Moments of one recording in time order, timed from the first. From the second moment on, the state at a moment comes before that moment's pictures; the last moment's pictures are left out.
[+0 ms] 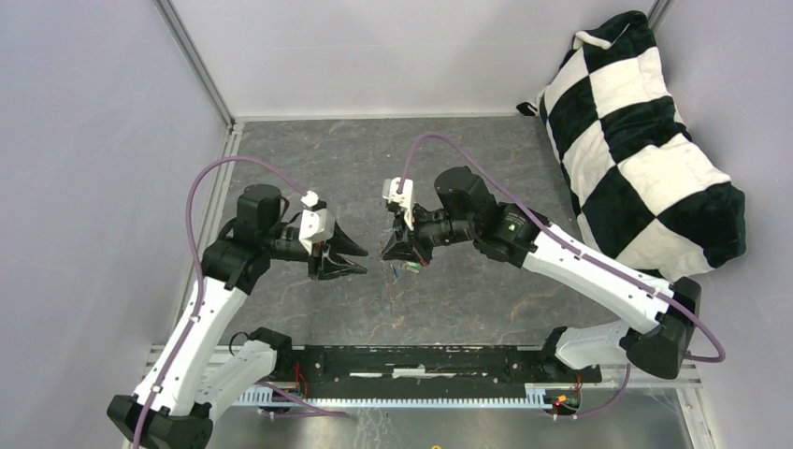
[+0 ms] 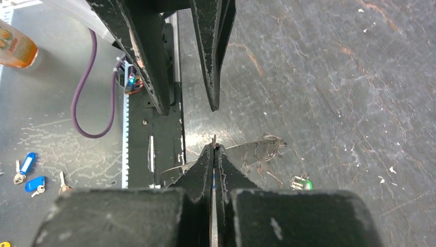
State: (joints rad) left arm -0.33 0.84 0.94 -0.64 1.20 0.51; right arm 0.94 1.31 1.27 -0.41 -0.55 -0.09
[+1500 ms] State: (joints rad) left arm -0.34 1.03 1.02 -0.89 1.14 0.88; right arm 0.99 1.53 1.57 -0.68 -0.51 -0.19
